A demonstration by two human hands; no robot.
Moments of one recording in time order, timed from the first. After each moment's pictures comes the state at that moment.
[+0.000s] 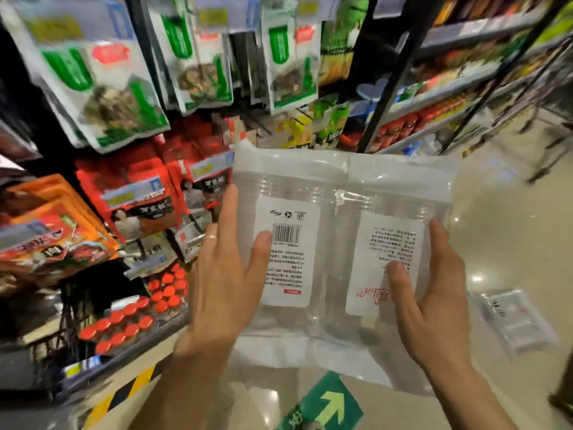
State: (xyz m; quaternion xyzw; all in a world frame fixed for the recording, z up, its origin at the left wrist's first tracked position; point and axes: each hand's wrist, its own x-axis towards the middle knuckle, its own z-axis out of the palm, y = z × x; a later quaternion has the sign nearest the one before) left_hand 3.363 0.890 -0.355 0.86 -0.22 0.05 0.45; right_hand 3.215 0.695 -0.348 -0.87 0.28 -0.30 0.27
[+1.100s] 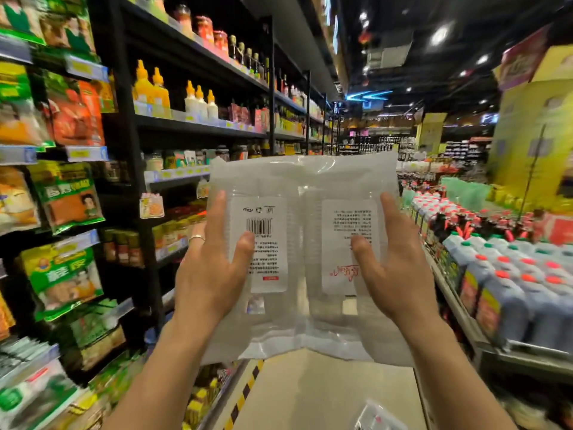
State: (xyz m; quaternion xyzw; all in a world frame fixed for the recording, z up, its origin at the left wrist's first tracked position) left_hand 3.171 0.544 0.139 0.68 -0.52 0.18 0.49; right_hand 2.945 0.441 0.137 -0.75 0.36 -0.56 0.06
